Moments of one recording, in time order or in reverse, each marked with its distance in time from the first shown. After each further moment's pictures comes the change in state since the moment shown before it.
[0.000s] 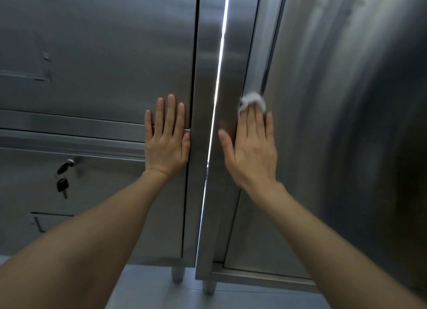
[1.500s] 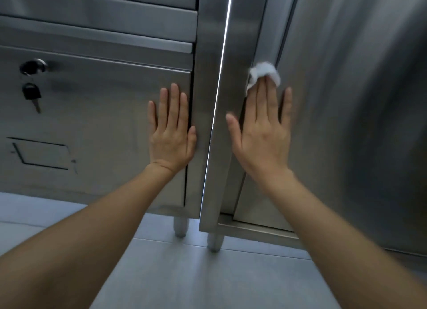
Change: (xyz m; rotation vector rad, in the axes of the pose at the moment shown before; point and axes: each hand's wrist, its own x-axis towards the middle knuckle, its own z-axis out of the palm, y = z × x) left_hand -0.160 0.037 0.029 -0.029 0.002 -0.035; right_hand -0.127 0.012 0.080 -0.128 0.118 -0.111
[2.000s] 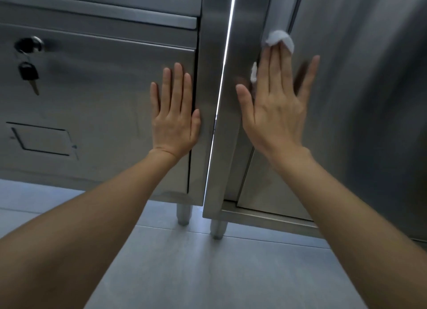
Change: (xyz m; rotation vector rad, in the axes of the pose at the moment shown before) left_hand 0.005 0.003 -0.005 0.008 0.001 0.004; right_hand 0.009 0.006 -0.006 -0.003 -0.037 0.014
